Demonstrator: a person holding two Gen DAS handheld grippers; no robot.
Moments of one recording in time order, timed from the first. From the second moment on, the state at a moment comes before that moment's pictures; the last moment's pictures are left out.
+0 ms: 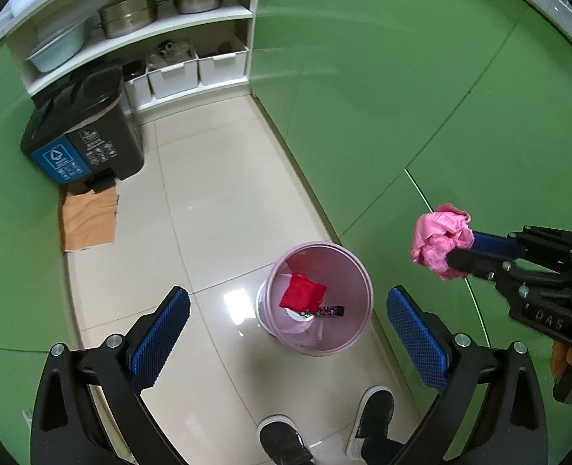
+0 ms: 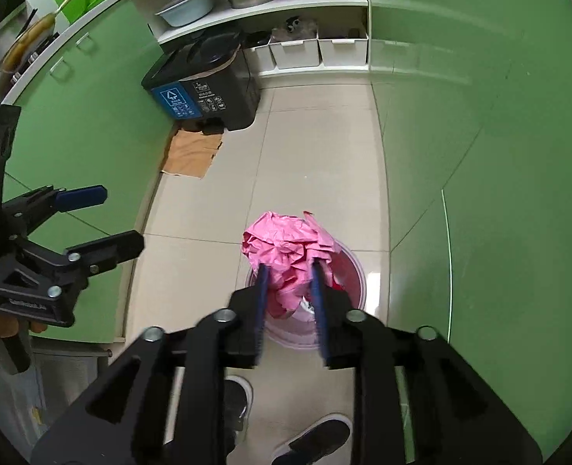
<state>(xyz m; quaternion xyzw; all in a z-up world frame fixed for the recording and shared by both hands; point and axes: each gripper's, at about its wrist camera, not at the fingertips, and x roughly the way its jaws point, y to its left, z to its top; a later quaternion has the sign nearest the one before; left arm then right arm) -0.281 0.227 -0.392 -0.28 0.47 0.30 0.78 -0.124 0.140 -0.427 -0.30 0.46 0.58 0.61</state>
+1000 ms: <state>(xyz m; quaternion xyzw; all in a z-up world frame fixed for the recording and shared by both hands) -0.284 0.205 -0.306 -0.27 0.47 0.29 0.79 -0.128 0.106 -0.318 -0.26 0.46 0.57 0.63</state>
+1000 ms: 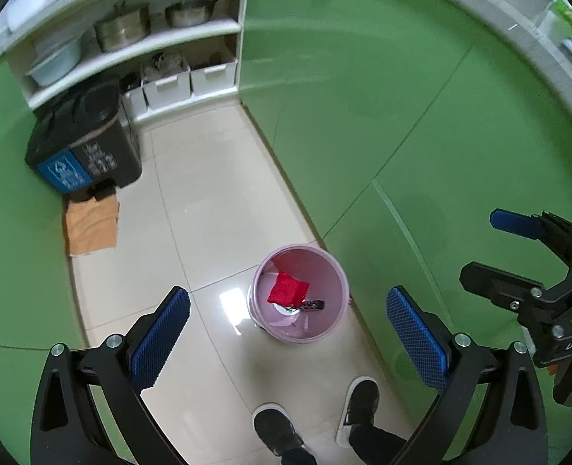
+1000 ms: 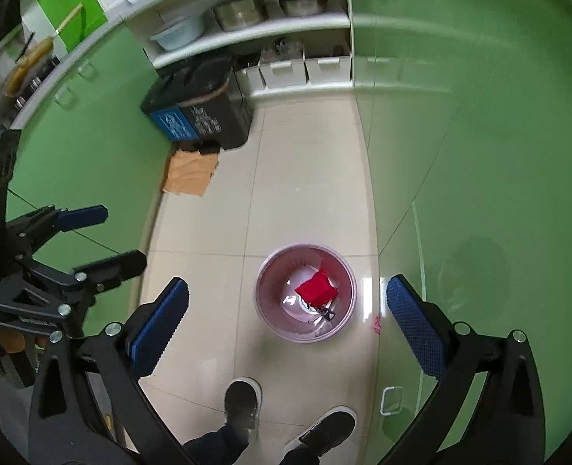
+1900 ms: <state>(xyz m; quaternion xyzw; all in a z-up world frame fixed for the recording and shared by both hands) -0.110 0.041 -0.010 -0.13 0.42 0.11 0.89 0.024 -0.159 -0.018 -0.14 0.40 0.39 0.81</state>
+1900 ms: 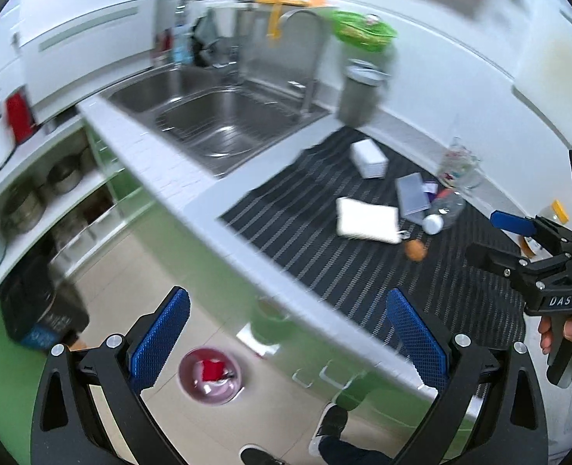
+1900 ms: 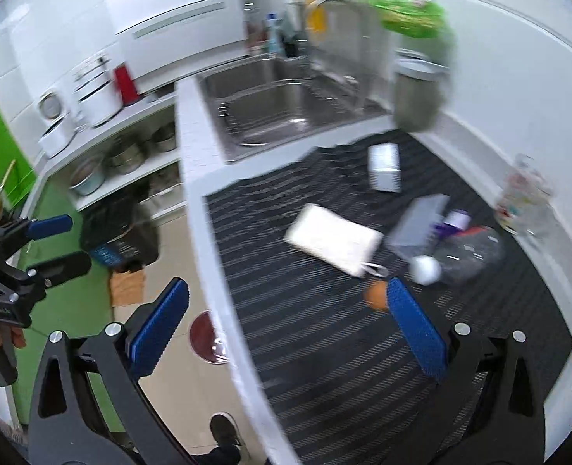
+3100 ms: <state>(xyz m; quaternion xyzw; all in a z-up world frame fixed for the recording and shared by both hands) 0.052 0.013 -0.100 -0.10 0.51 0.00 0.85 0.122 -0.137 -0.157 -0.17 0.51 0.33 0.77</state>
